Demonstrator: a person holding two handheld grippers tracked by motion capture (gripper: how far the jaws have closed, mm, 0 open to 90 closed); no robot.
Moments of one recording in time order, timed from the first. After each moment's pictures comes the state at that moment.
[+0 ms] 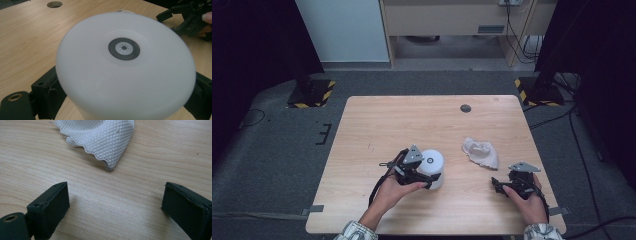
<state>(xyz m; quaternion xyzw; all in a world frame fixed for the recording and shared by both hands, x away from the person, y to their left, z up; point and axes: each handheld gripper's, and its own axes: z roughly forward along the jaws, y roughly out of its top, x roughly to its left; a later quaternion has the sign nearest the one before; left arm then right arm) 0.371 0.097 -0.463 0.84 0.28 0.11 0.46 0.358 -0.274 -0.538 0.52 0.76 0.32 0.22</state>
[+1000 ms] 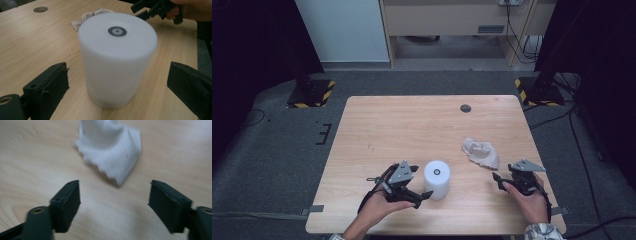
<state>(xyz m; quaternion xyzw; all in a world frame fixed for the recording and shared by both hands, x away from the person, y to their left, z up) 0.327 0.129 -0.465 0.84 0.23 0.11 0.49 0.356 -0.275 -0.517 0.47 0.76 0.38 0.23</state>
